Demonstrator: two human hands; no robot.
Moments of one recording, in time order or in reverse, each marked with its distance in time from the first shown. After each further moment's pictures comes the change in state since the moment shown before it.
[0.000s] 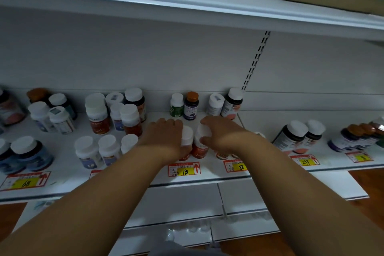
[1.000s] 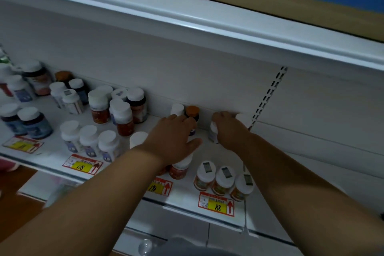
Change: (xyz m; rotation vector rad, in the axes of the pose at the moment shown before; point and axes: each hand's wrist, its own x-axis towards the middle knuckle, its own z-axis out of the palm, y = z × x) left_hand 0.051 0.069 -0.017 -0.205 0.233 -0.165; right_hand 0.111 0.104 -0.033 -0.259 0.081 -0.324
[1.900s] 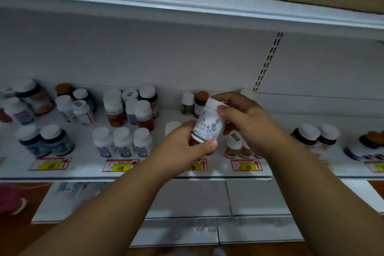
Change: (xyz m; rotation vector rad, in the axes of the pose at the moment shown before) left_hand -0.104 -0.039 -0.057 -1.183 -0.287 -0.076; right_hand -0.118 -0.163 -0.058 1.112 0.368 0.141
